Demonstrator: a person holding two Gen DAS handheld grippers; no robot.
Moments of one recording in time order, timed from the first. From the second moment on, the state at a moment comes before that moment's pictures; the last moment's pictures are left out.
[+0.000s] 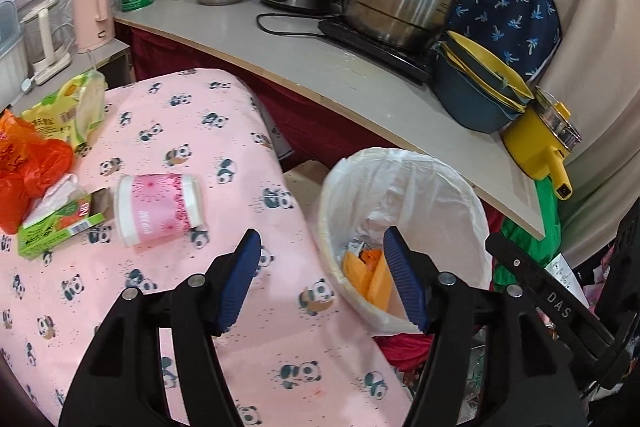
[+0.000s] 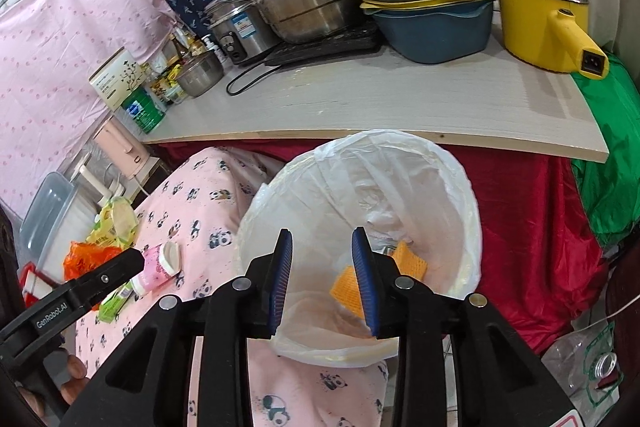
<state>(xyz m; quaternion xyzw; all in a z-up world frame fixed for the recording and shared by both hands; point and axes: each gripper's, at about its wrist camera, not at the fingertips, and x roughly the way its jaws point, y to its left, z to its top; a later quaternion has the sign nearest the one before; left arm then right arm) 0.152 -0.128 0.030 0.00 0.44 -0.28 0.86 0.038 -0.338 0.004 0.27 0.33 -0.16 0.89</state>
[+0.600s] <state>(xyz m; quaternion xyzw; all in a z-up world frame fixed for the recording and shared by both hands) 0.178 0.001 0.020 -0.04 0.43 -0.17 0.89 0.095 -0.234 0.015 0.21 0.36 -0.09 0.90</state>
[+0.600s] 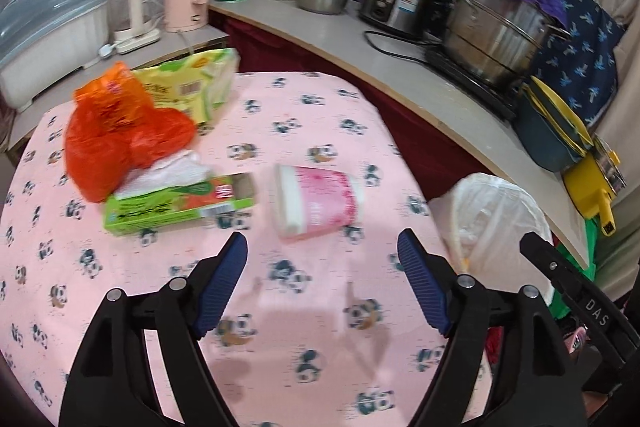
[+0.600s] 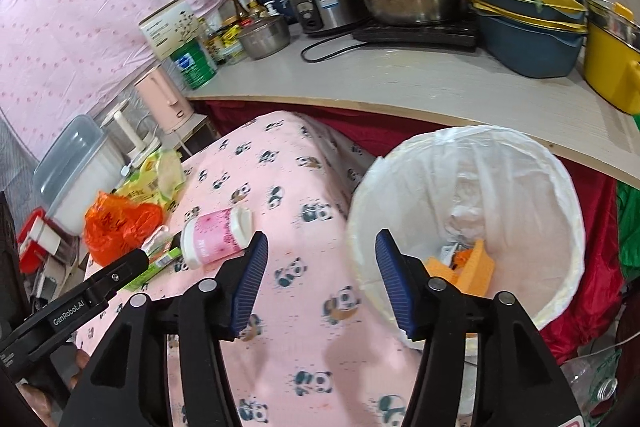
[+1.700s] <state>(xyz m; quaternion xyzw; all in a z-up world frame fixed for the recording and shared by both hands) 0.259 0.163 -0.006 0.00 0.41 -0.02 0.91 0.226 -0.091 -0.040 0.06 0.44 -0.06 0.89</state>
